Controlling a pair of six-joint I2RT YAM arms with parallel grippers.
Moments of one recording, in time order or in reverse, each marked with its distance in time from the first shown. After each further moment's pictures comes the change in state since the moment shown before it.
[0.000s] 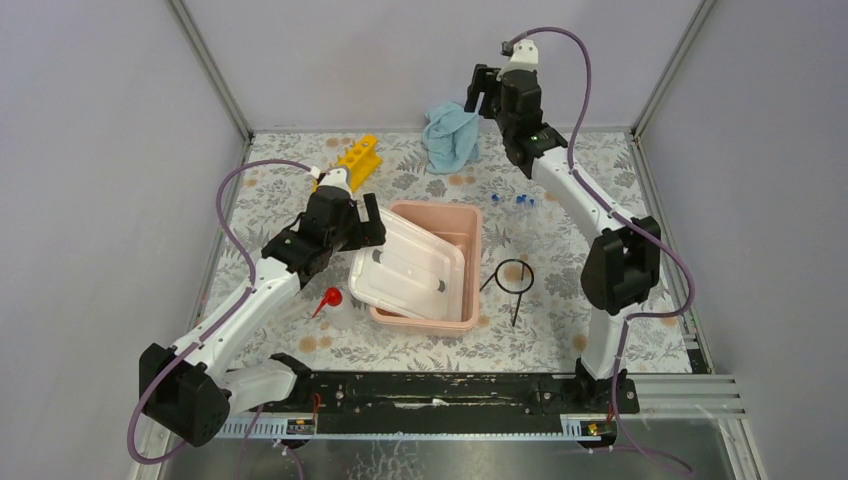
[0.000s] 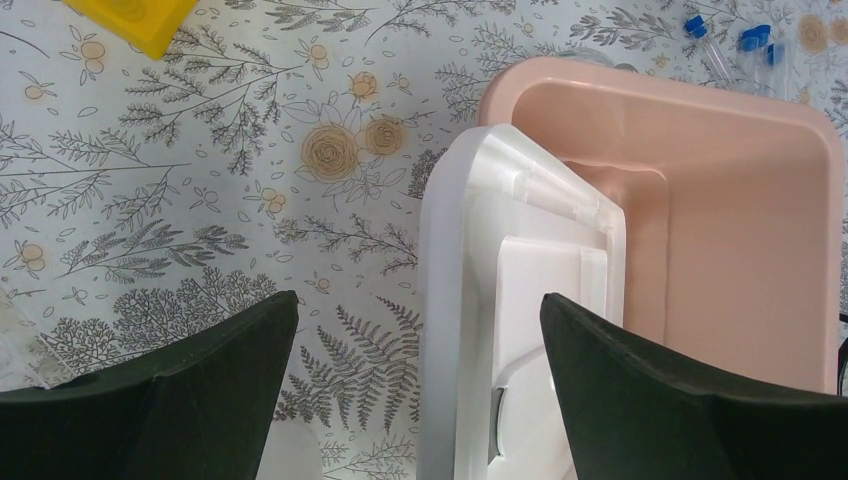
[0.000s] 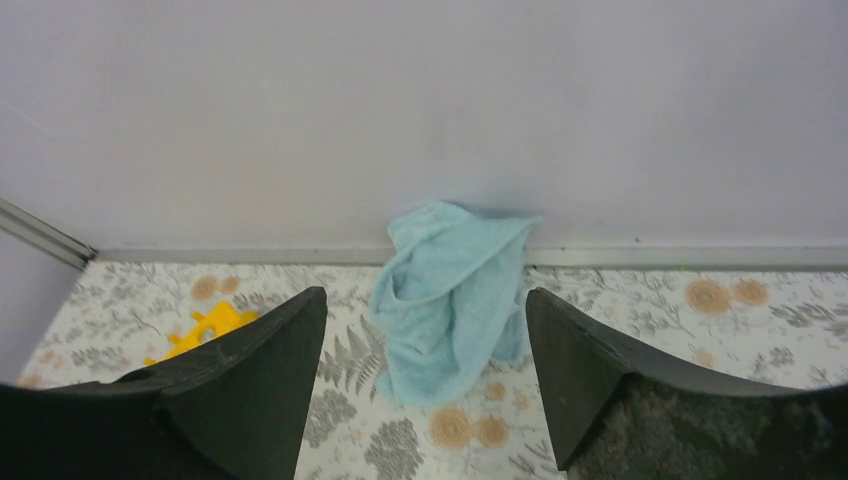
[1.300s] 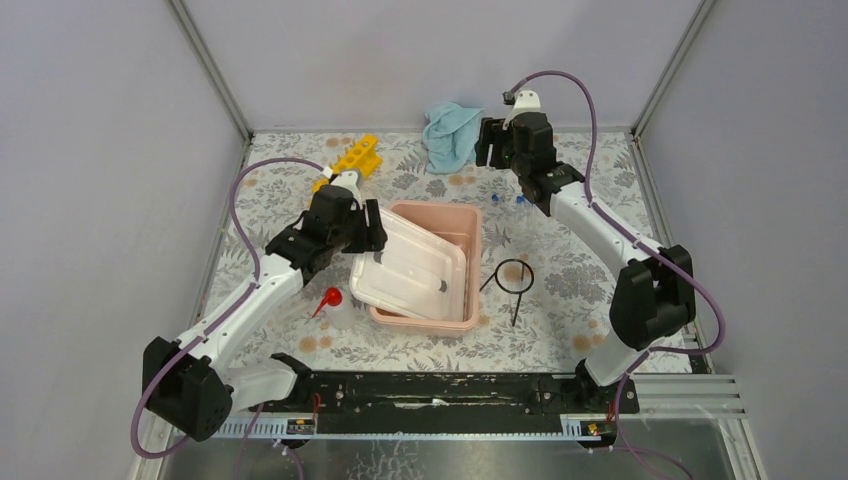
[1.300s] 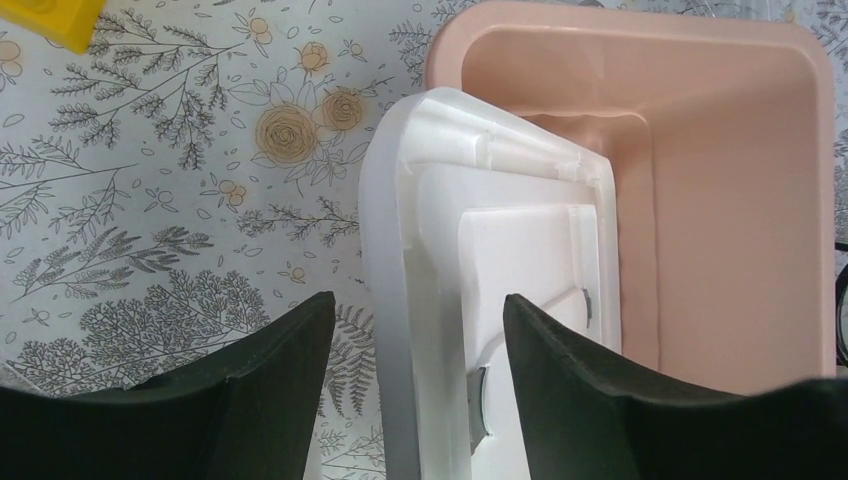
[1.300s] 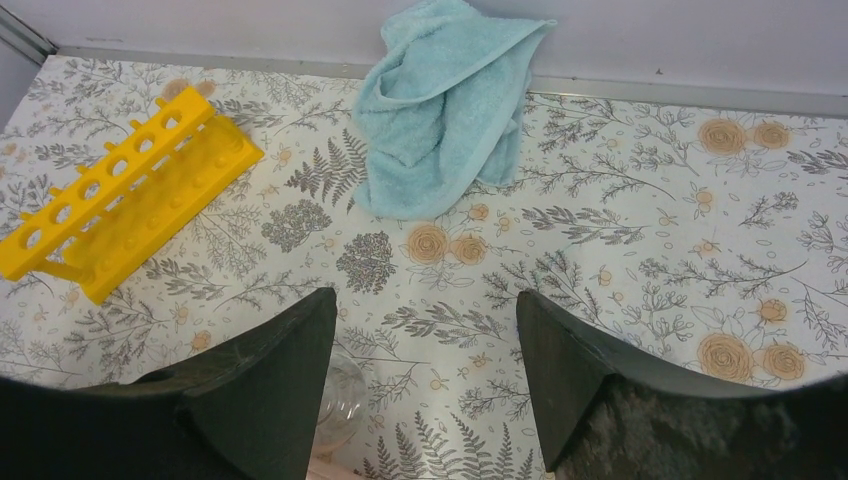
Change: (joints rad) left arm 0.000 0.027 0.002 -0.001 0.116 0.072; right arm 0.000 -0.277 -0.454 -0.064 -0.135 -0.041
